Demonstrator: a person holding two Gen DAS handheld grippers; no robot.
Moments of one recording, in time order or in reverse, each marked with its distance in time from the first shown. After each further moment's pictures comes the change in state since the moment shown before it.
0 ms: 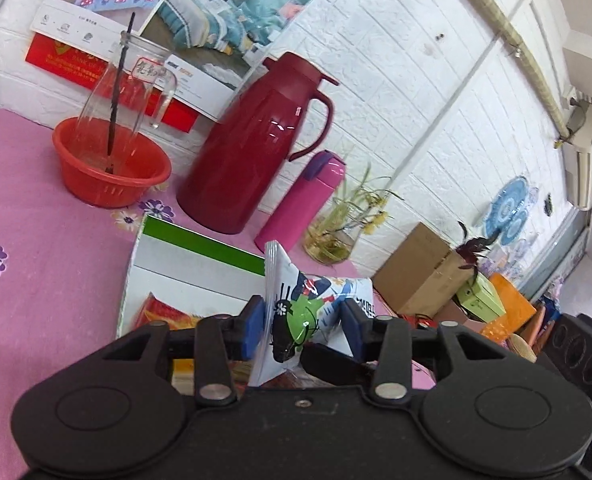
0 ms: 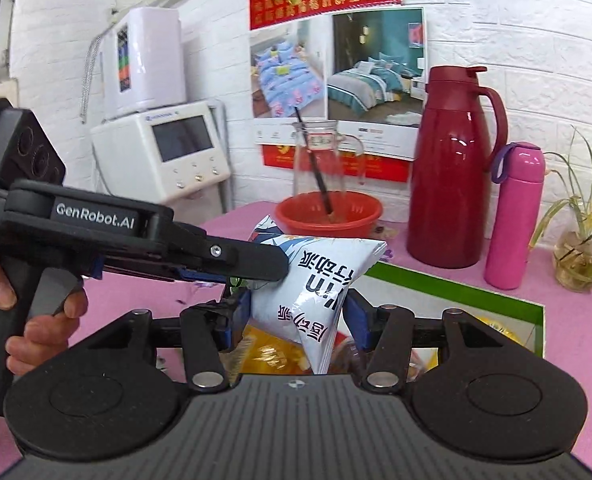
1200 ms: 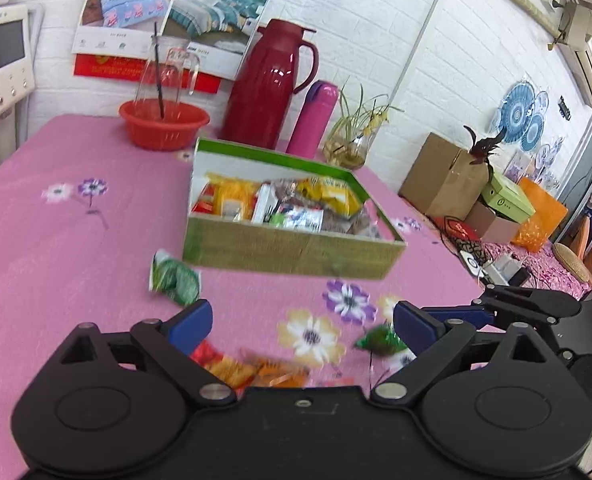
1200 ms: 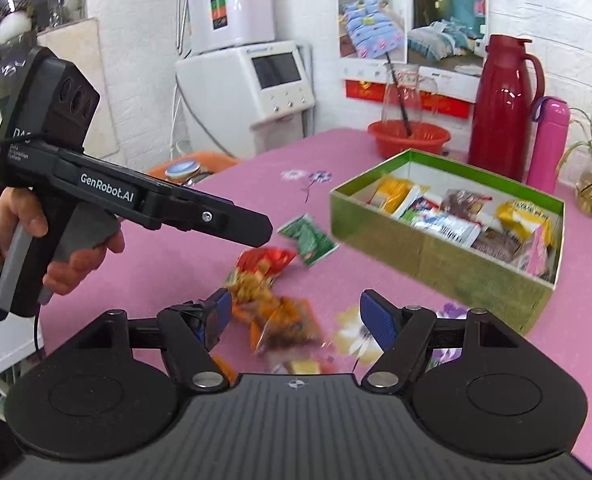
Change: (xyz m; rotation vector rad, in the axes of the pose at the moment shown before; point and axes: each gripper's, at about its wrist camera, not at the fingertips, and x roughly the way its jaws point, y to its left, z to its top) left arm -0.146 -0.056 -0.105 0.181 0.155 0.173; right arm -0.142 0.105 -0.059 -0.040 0.202 0.154
